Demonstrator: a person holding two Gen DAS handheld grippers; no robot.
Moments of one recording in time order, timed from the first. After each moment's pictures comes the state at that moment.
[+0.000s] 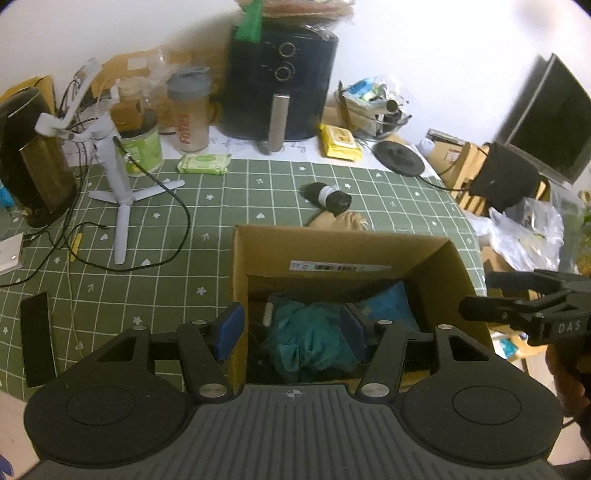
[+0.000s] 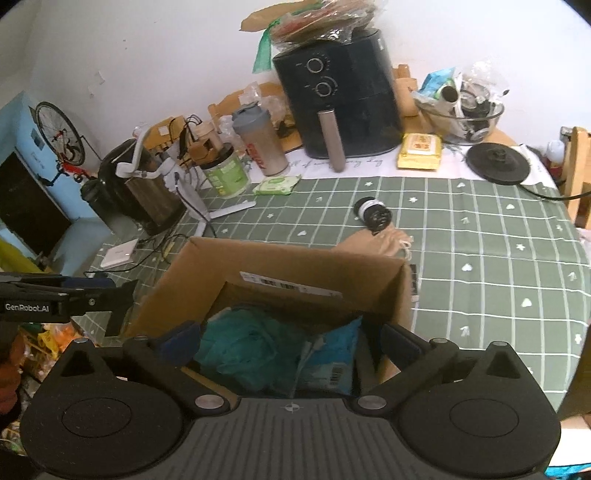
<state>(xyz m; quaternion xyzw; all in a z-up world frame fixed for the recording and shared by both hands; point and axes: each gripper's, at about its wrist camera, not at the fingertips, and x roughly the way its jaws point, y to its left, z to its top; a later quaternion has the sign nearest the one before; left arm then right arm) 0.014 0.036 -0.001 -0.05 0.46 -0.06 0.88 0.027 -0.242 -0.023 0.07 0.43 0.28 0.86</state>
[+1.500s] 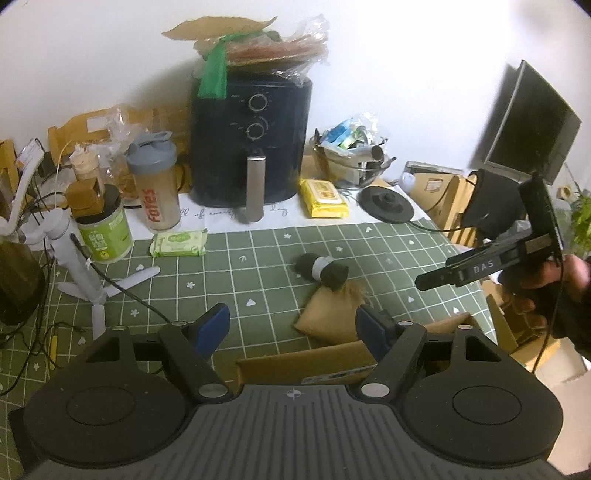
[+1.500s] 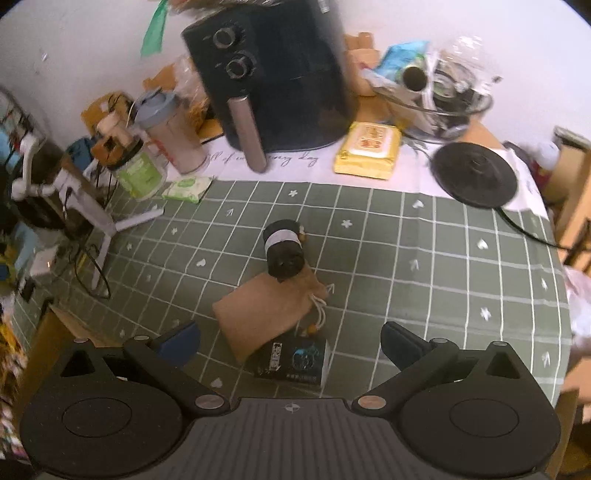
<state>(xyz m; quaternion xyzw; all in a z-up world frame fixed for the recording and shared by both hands) 0.095 0.049 -0.001 -0.02 0.39 -0.11 0.91 0.214 -0.245 -0.077 0.01 0.49 0.26 0.83</state>
